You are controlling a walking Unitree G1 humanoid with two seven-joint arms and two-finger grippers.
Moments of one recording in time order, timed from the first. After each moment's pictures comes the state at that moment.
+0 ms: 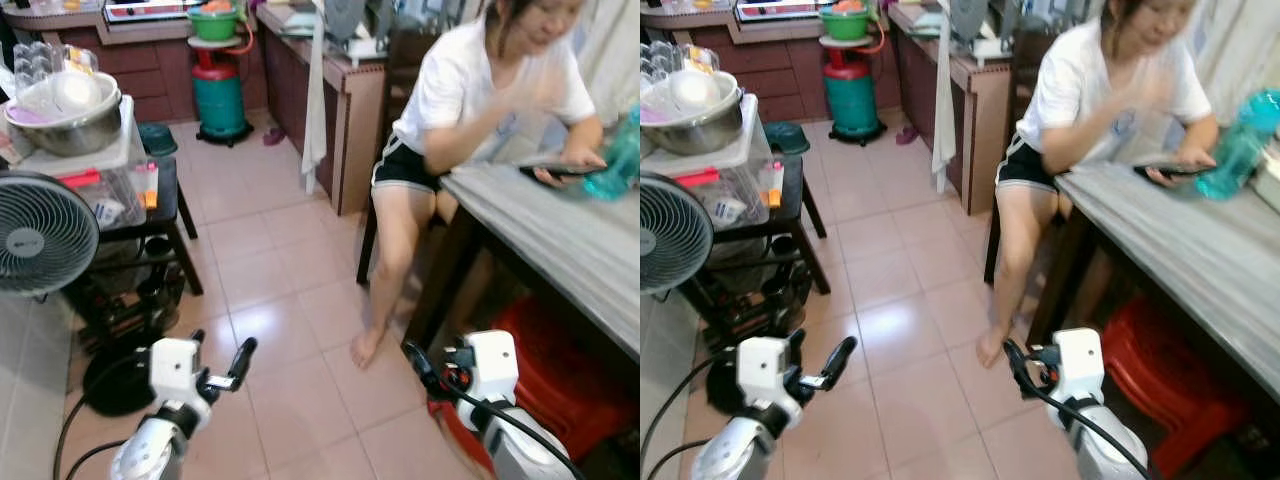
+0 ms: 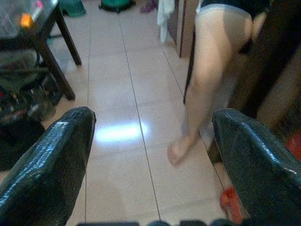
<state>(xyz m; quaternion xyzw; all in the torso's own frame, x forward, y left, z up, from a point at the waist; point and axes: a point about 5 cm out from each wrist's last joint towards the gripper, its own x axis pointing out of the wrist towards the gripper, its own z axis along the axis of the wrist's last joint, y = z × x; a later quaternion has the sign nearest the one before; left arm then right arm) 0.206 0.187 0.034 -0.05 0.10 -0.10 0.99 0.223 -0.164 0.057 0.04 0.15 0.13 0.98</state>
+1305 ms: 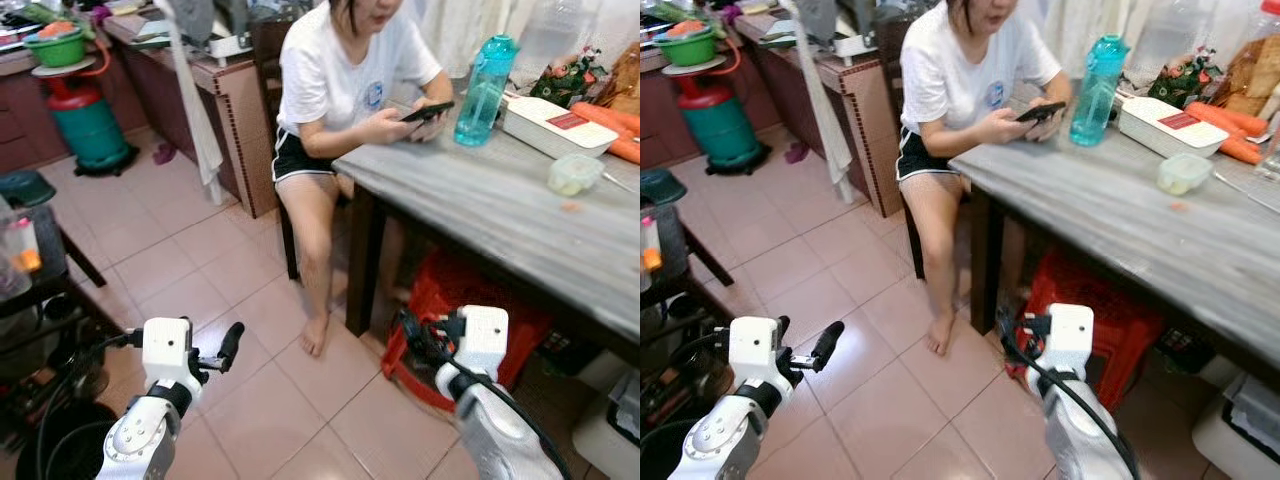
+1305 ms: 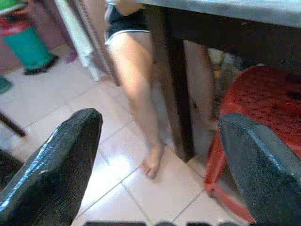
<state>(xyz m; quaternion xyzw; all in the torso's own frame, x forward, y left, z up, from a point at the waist) 0.229 0.183 0.061 -0.03 0.11 -0.08 0.99 0.242 -0.147 0.074 0.10 0.11 0.05 0.99</state>
